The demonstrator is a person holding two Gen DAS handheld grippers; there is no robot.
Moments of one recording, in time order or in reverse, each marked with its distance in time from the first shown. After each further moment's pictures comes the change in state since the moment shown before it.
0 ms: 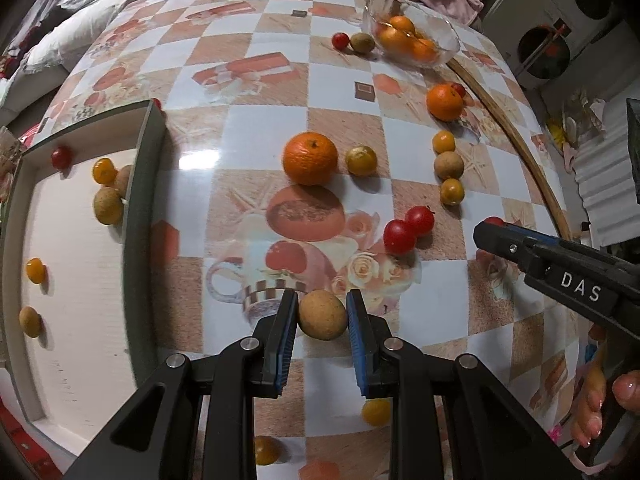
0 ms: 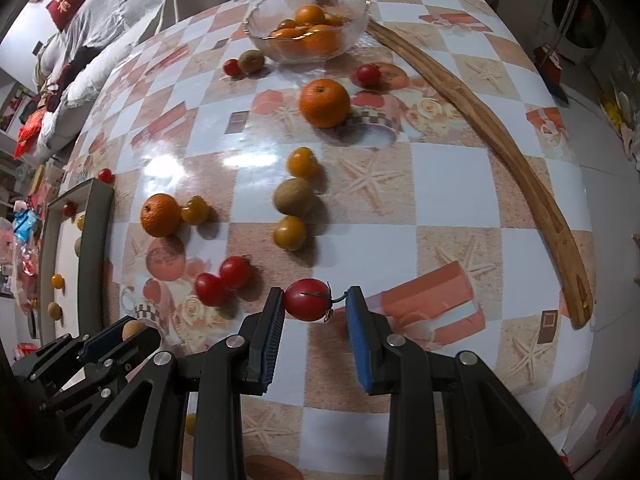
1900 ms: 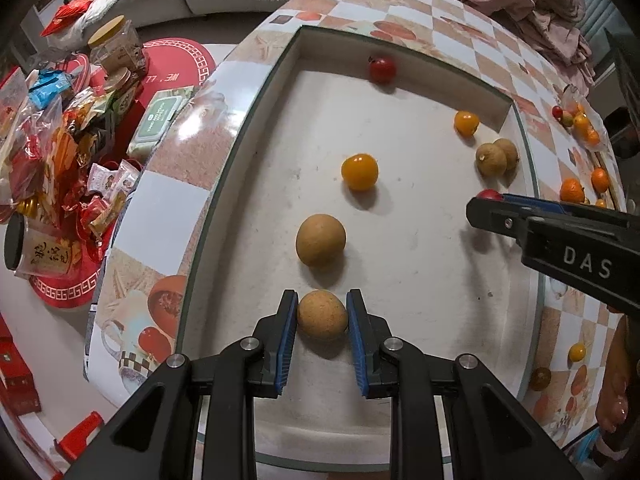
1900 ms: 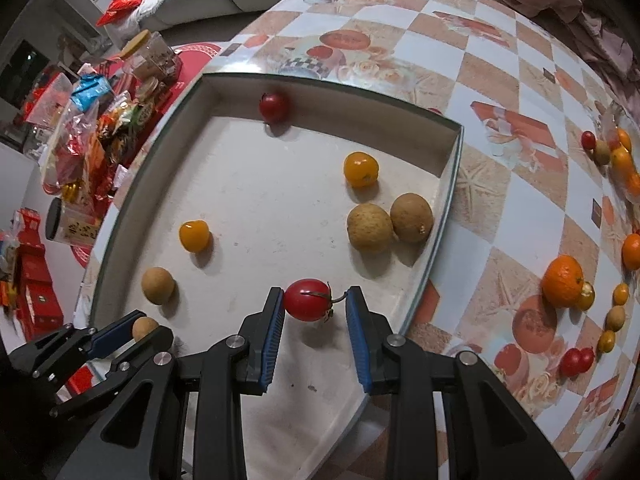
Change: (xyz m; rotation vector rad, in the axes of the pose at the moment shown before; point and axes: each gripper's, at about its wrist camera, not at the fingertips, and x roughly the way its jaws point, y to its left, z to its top) left arm -0.039 0.235 -0.076 -0.286 -0.021 0.160; right arm 0.062 0.290 -0.018 -0.442 0.099 0.086
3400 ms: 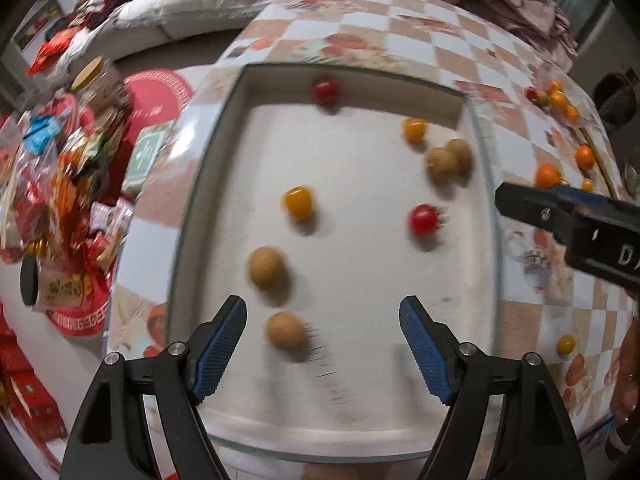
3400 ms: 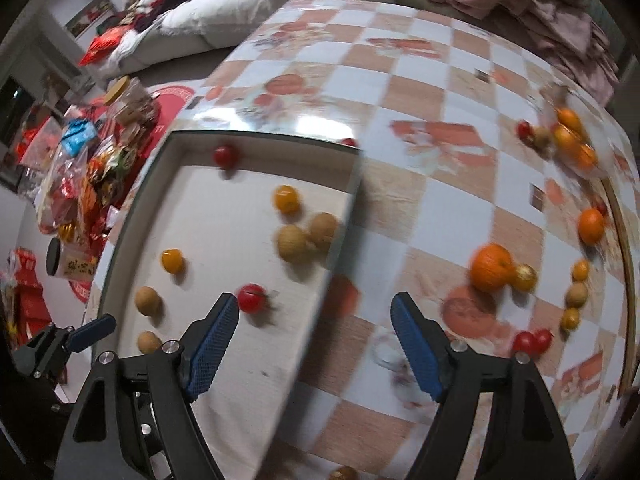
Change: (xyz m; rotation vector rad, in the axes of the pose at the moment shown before) left arm -0.023 -0.046 0.013 0.120 -0.020 0.028; right arm -0.049 -0.050 -0.016 0.121 -0.108 -0.029
